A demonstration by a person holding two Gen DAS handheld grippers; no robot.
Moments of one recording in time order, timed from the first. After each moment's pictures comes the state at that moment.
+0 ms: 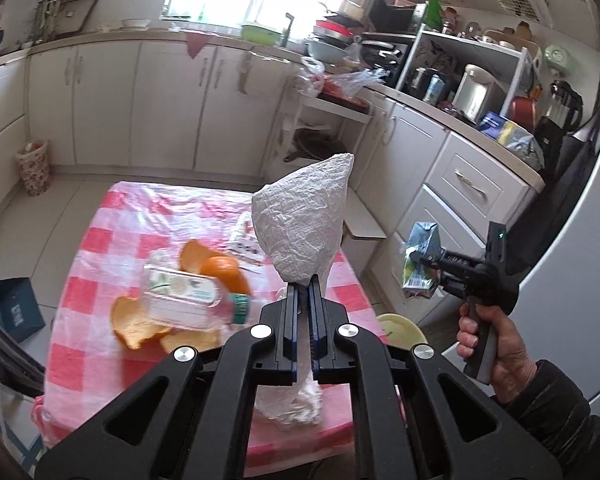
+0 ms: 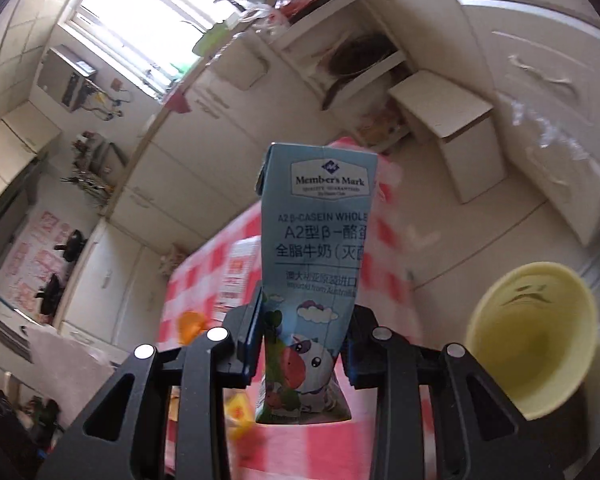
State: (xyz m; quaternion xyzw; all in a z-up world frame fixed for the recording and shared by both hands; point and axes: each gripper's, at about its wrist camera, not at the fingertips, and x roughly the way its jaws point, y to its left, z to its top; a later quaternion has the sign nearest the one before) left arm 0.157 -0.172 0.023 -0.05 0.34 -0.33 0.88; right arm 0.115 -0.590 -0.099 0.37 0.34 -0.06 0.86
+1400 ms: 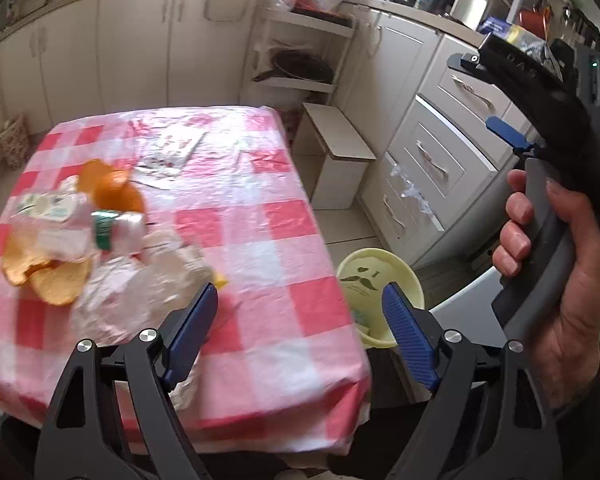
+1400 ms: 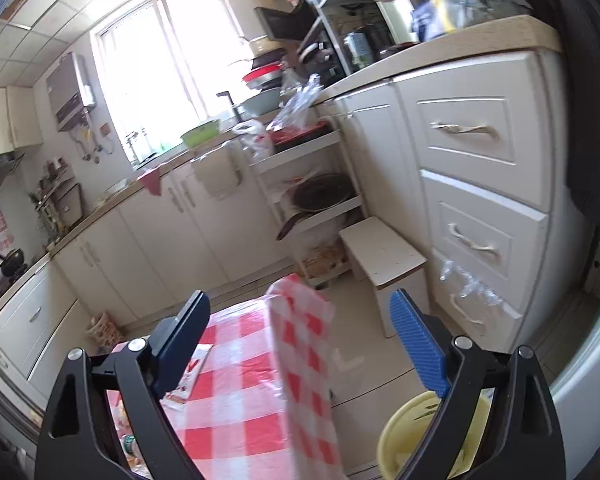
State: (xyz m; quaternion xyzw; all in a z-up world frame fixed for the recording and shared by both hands) left arm 0.117 -0.301 -0.057 0.01 0.44 -0.30 0.85; right arm 0.107 -0.573 -0.021 0.23 0.18 -0.18 0.94
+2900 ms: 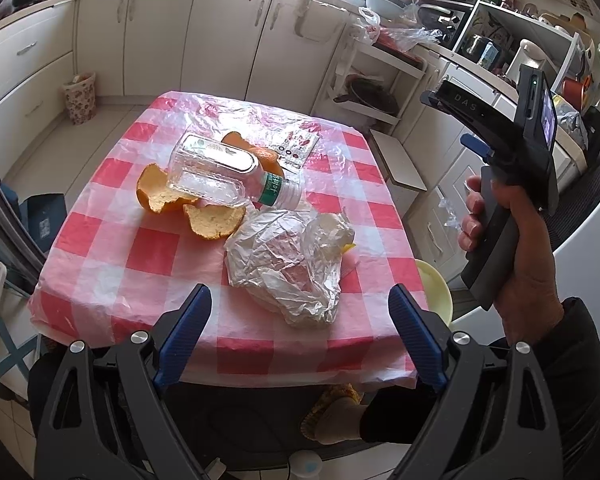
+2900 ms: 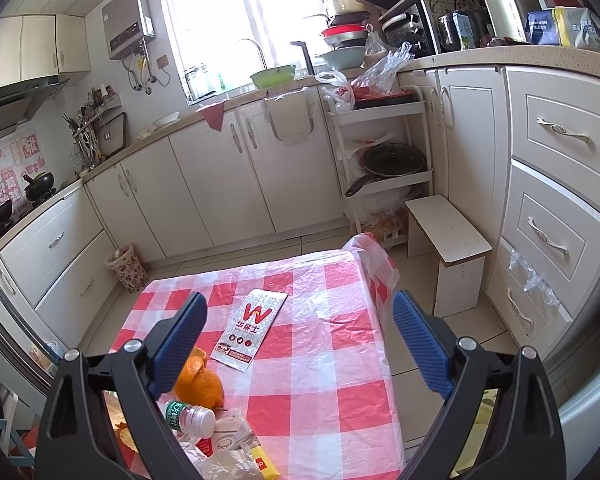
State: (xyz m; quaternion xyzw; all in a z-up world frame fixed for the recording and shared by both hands) left arm 0.091 -0.161 -0.046 -0.06 0.44 -0.22 0.87; right arm 0.173 -0.466 -0.033 0.16 0.24 -0.10 0.95
